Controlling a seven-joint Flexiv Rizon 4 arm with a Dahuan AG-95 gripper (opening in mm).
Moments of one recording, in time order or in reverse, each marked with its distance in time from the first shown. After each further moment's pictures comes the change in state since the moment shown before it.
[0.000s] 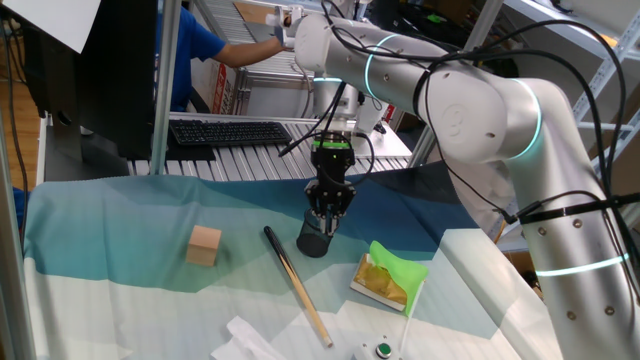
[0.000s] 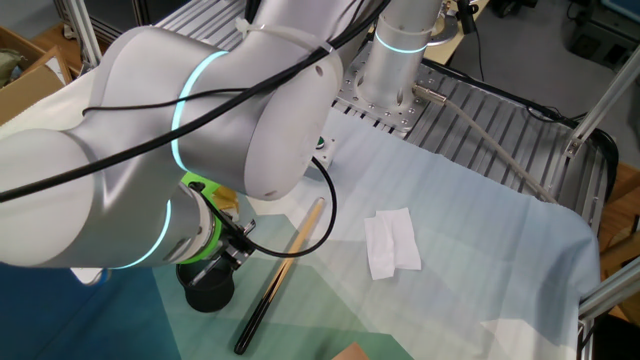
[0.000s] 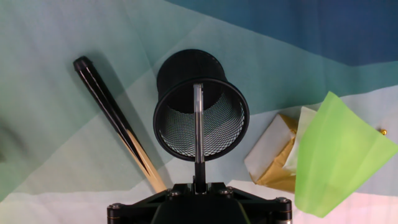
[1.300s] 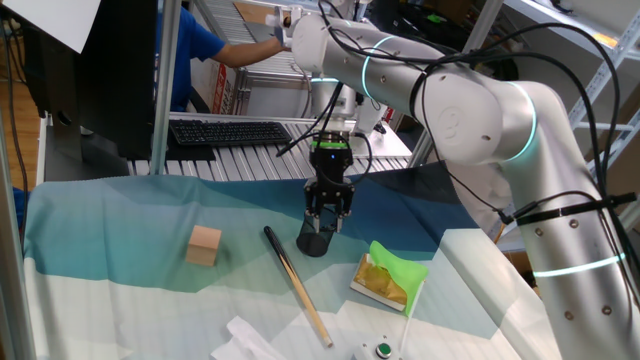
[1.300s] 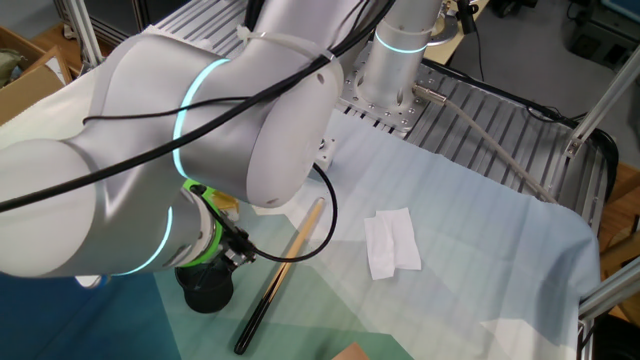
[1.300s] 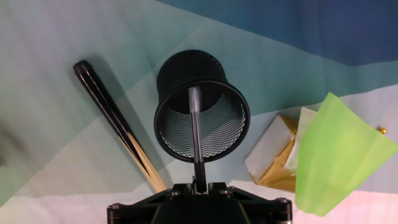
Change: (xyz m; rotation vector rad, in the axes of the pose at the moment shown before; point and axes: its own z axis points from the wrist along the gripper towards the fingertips) arm 0.006 -0.003 -0.003 0.015 0.016 0.026
